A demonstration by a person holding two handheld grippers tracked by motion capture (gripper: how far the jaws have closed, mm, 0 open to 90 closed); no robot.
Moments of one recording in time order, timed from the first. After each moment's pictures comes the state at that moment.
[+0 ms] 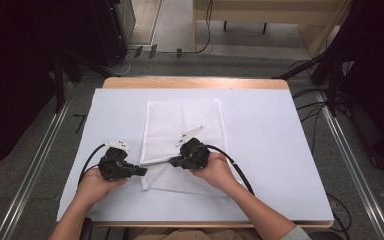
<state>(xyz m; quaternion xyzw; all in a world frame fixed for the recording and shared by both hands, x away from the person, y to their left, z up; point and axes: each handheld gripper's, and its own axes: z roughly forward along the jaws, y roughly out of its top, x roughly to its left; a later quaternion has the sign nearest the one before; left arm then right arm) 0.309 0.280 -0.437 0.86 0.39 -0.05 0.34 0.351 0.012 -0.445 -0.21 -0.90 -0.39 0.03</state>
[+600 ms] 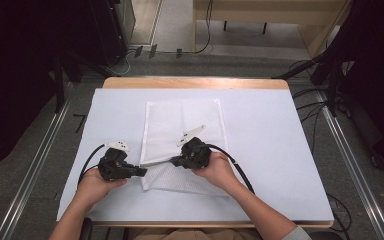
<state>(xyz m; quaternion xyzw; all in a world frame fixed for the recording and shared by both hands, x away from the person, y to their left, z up) 0.308 0.281 -0.436 0.86 0.38 -0.05 0.34 0.351 0.008 -0.443 -0.21 -0.90 -0.38 0.03</state>
